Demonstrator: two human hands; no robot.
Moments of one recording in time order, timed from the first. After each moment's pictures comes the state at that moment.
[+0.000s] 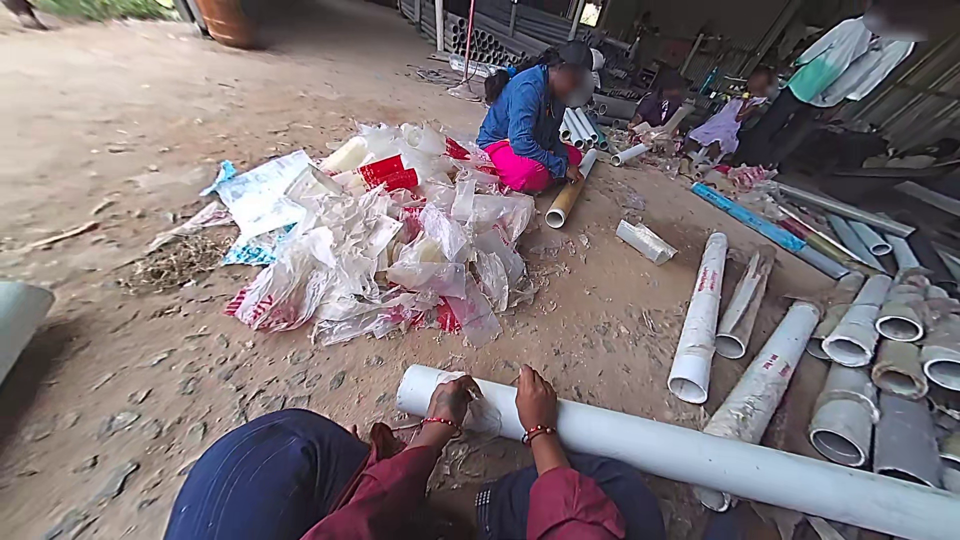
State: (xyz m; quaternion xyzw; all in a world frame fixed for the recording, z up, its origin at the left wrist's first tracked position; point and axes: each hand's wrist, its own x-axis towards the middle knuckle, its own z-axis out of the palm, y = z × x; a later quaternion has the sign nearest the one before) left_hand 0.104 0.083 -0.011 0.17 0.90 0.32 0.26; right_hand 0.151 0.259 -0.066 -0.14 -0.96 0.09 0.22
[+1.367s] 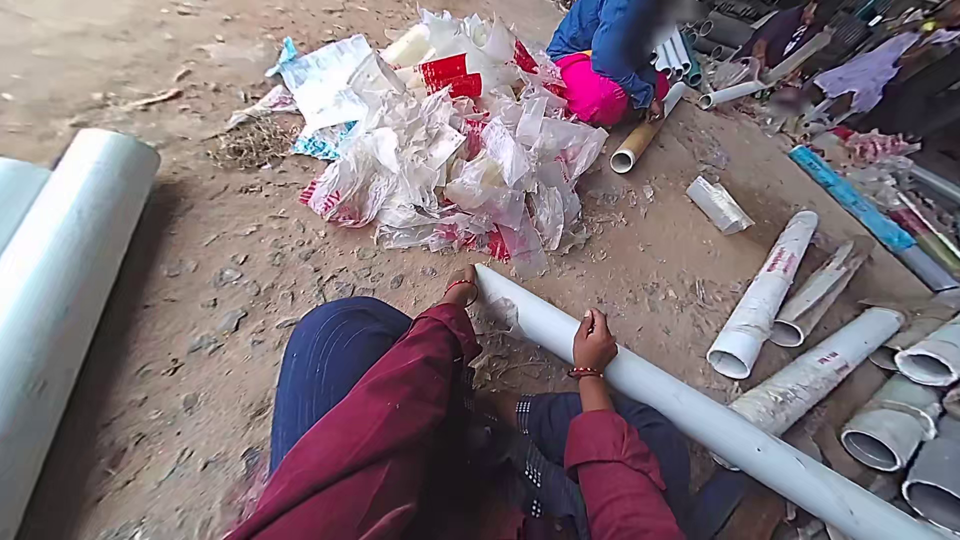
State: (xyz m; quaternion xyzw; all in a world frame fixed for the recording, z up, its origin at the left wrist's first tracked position) left_hand 0.077 0.035 0.071 -0.19 0.78 0.52 0.30; right_hand 0.164 0.254 -0.050 -0.23 -0.92 0.15 0.29
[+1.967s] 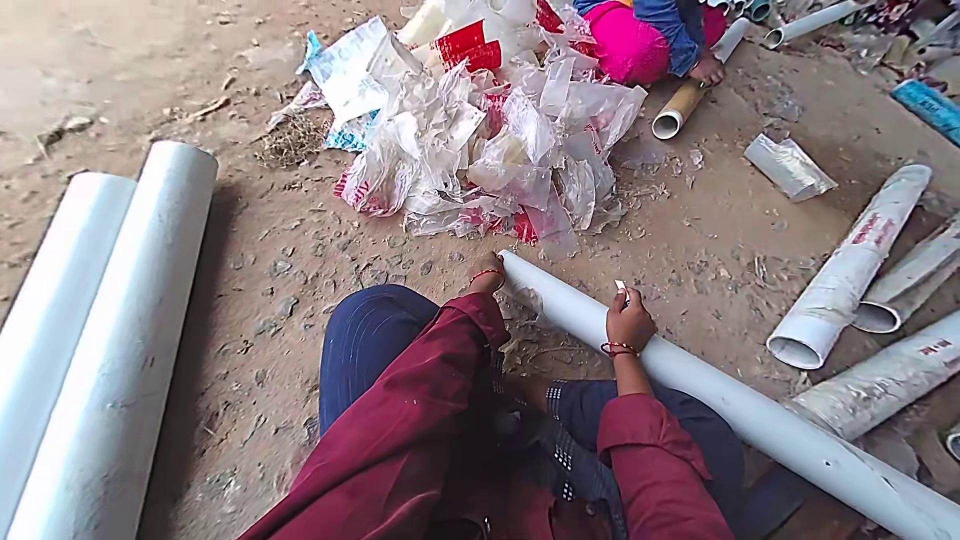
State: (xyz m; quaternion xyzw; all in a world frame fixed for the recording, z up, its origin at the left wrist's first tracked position) left_hand 0.017 0.038 -0.047 -0.09 0.90 0.32 0.28; right_hand 0.142 0.262 -0.041 -0.33 -0.93 0.14 0.10
